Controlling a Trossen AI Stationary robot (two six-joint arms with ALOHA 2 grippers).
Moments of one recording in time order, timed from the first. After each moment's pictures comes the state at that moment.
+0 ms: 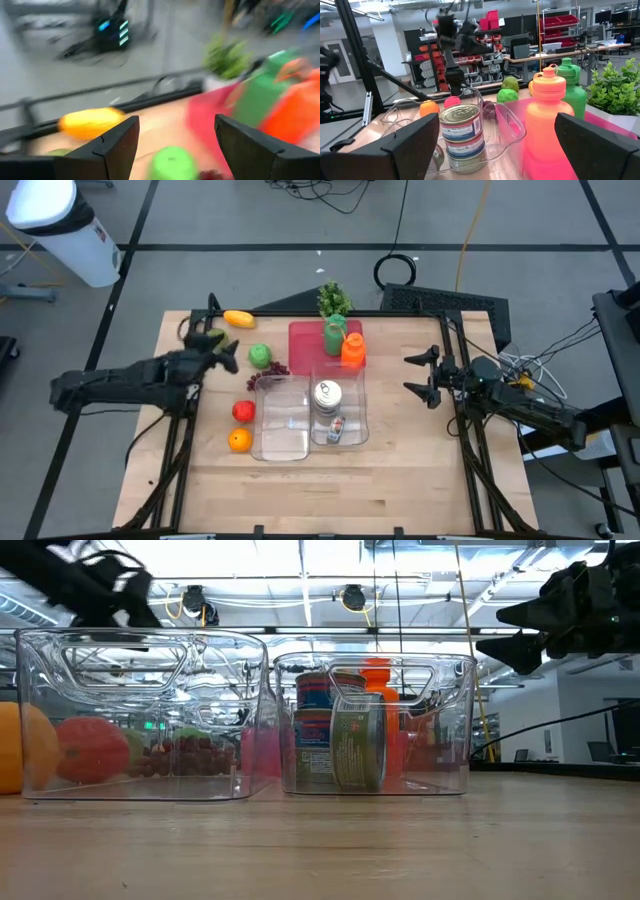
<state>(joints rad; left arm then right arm) 0.14 0.53 0.48 -0.42 -0.80 -0.52 -0.45 0.06 0.01 0.14 -0.32 0.15</state>
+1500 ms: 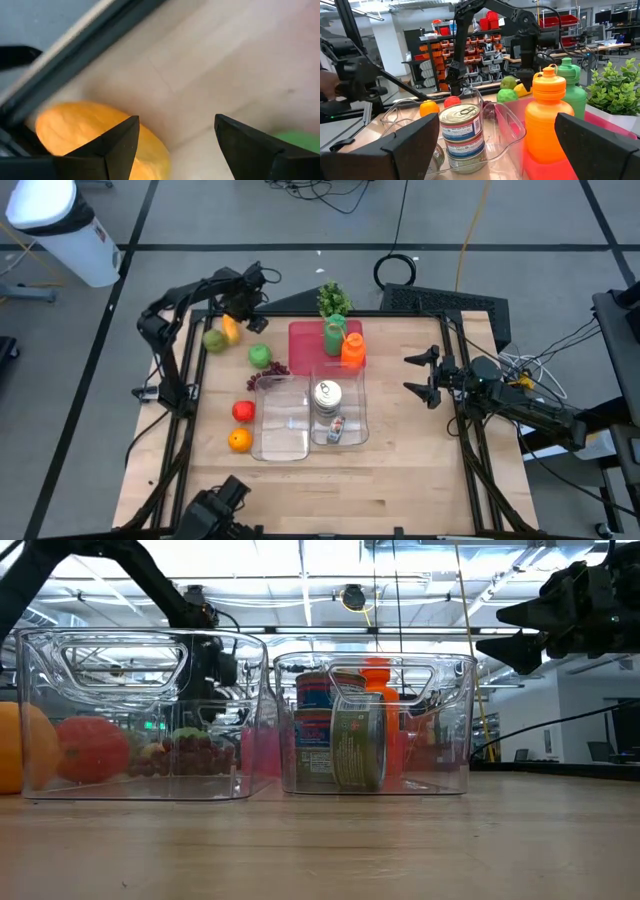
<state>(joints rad) 1.00 1.89 1.37 -1.06 -0.01 0.04 -0.44 0.06 0.01 0.14 -0.32 0.15</state>
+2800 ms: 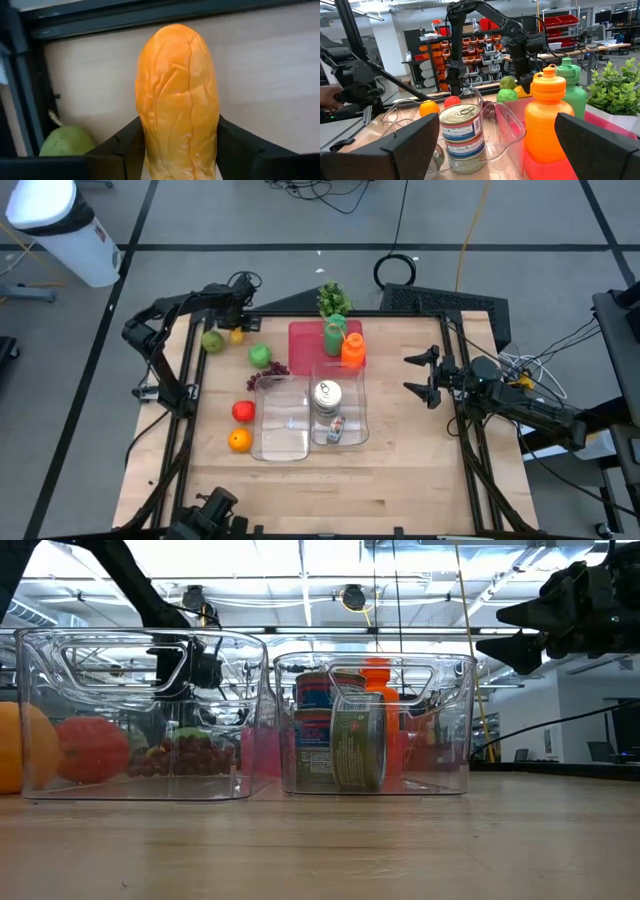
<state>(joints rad) 1.02 1.75 1.09 -0.77 -0.15 -0.41 -0.44 0.06 0.01 0.14 -0.32 0.15</state>
